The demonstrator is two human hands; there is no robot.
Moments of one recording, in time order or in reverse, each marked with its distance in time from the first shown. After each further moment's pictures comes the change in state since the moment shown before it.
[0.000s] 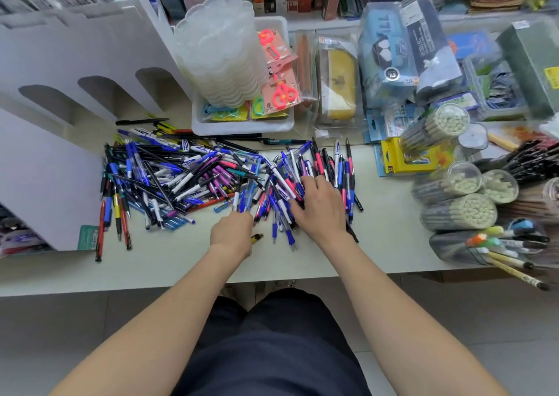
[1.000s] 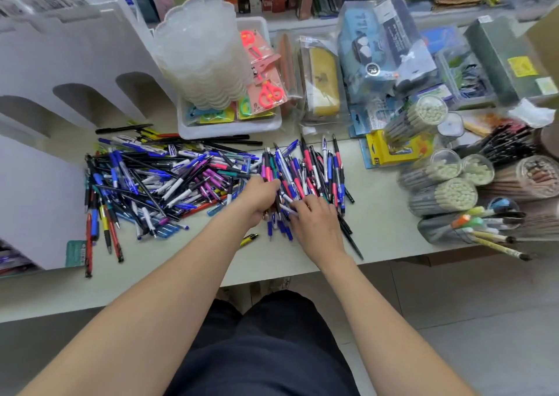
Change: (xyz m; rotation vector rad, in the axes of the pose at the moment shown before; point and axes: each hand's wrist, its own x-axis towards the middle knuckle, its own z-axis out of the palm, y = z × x) left_hand 0.037 0.049 -0.056 -1.389 -0.164 -0.086; right_hand -0.053 -0.002 0.010 -0.107 0.053 -0.044
